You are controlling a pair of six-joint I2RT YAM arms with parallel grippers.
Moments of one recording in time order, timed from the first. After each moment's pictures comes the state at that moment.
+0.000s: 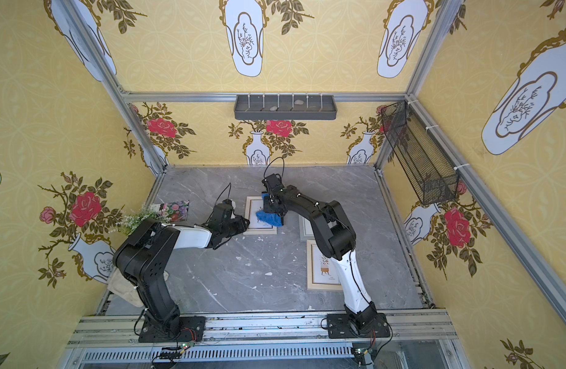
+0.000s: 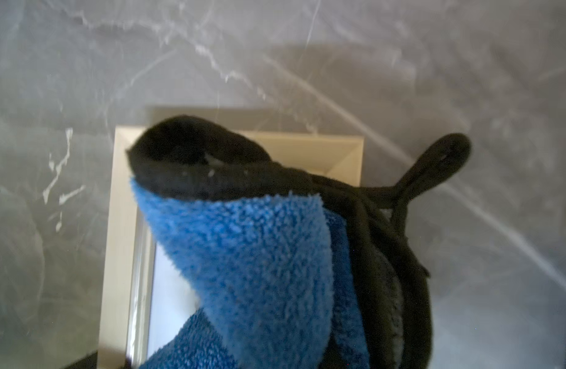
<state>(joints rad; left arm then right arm) -0.46 1.85 0.78 0.27 0.11 -0.70 0.68 2.26 1.76 -0.53 0.03 0.51</state>
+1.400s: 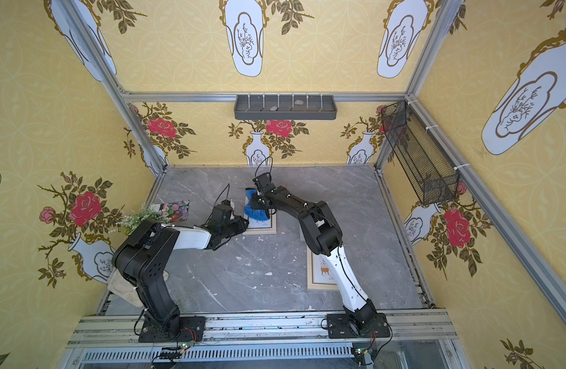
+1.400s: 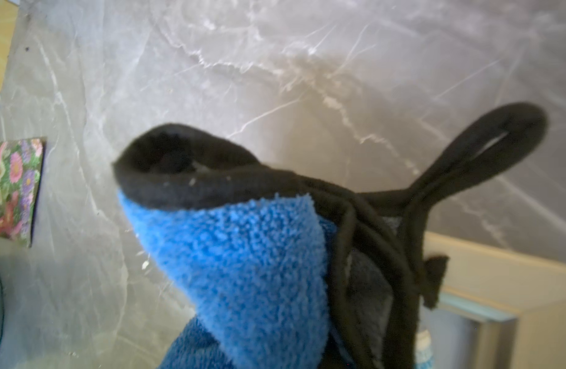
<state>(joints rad) -0.46 1.85 0.76 0.29 0.10 -0.72 0.71 2.43 1.94 -0.42 -0.10 0.51</state>
